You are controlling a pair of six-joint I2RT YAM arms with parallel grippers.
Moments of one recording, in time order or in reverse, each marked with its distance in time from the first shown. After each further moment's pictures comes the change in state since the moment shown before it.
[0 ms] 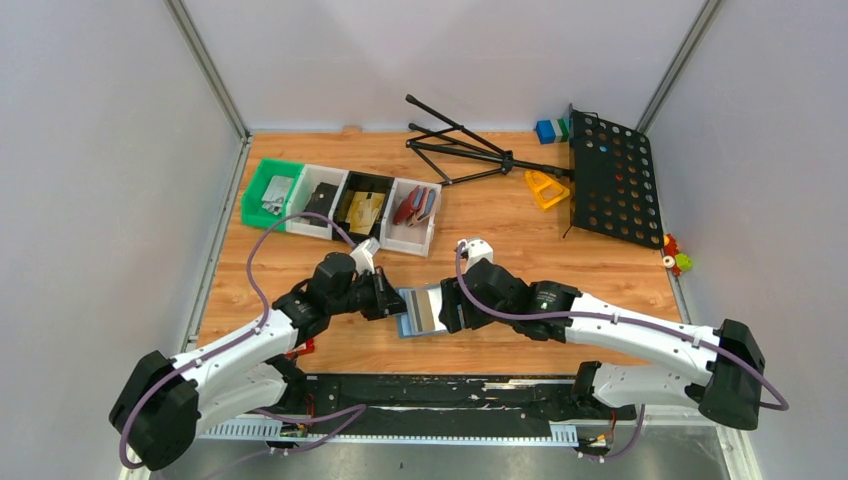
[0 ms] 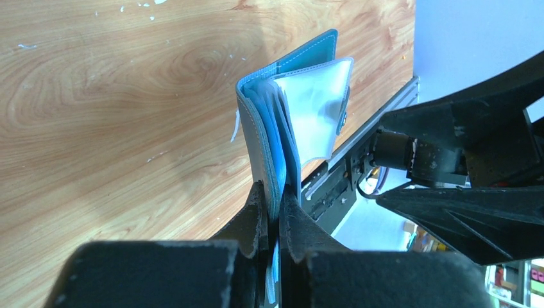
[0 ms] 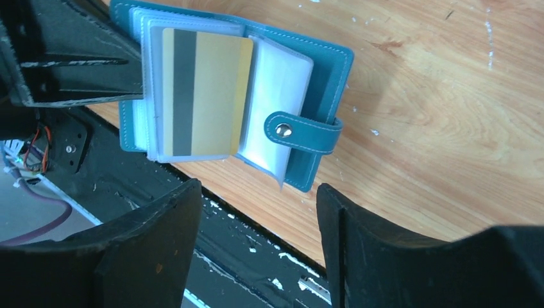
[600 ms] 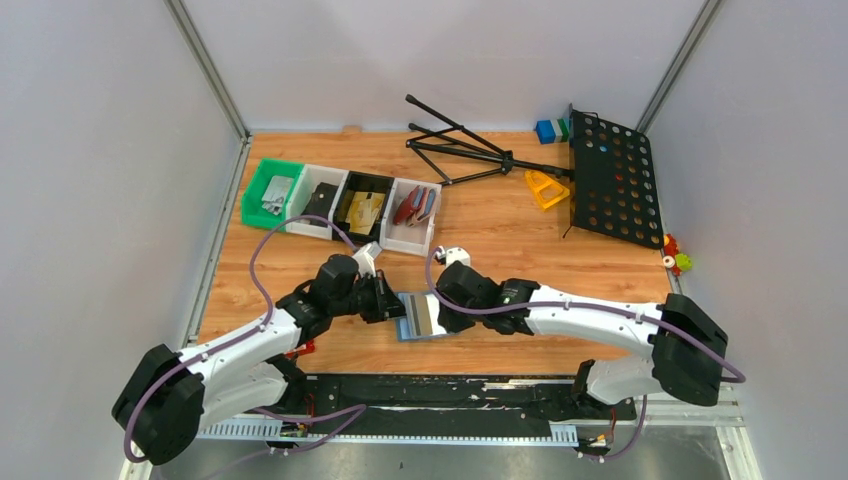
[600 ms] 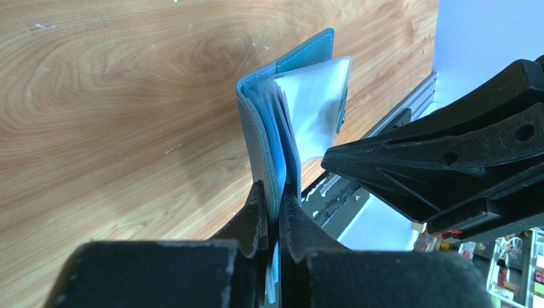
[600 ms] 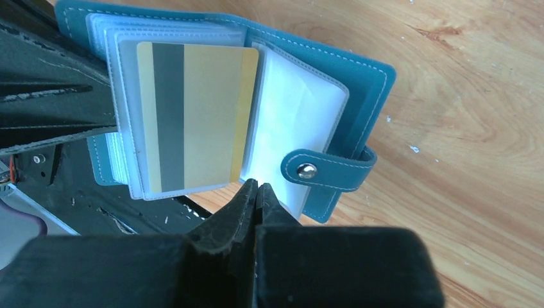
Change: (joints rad) left arm 0.000 0.037 -0.017 0.001 -0.003 0.012; right arm -0.006 0.215 0.002 0.113 -0.068 0.032
